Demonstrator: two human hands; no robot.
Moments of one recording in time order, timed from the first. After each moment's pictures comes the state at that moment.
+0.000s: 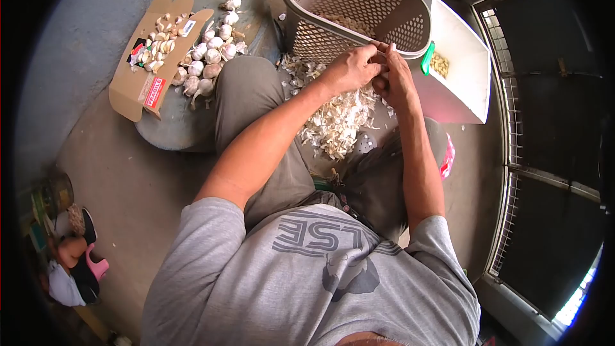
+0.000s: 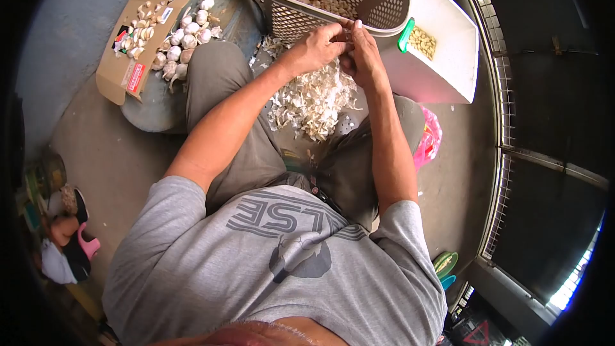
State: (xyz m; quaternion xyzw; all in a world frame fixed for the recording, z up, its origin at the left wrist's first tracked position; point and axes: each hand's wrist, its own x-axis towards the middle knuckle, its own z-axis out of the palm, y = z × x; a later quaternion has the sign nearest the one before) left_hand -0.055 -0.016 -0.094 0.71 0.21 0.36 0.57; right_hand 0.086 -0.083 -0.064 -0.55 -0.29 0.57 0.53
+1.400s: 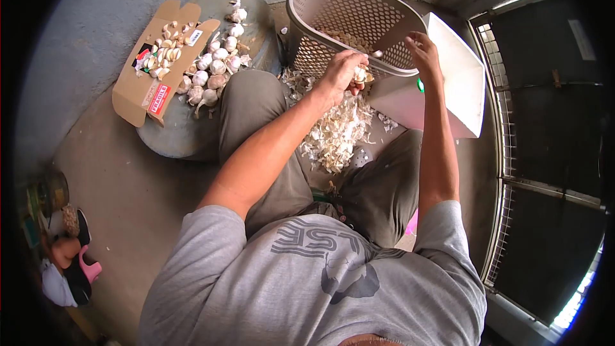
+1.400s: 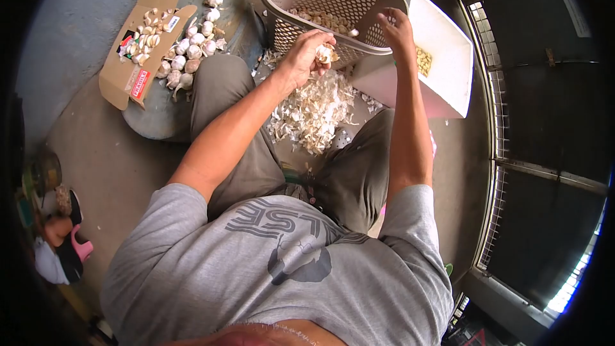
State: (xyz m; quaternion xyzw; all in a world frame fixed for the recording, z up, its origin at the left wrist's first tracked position) left_hand -0.066 -0.001 -0.087 0.35 0.29 0.33 0.83; right_hand 0.202 0.003 -0.062 -0.72 -0.53 0.19 0.41
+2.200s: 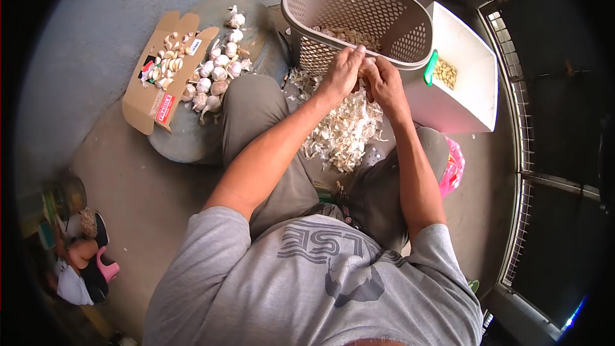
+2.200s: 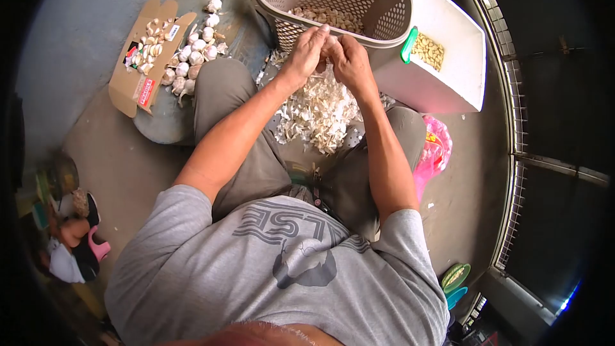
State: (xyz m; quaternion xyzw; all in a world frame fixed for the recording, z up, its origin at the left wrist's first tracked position) left_hand -0.051 -0.006 -0.102 0.49 0.30 0.38 0.72; right_hand 0.074 -0.075 -0.067 -0.66 -0.48 0.37 0.44
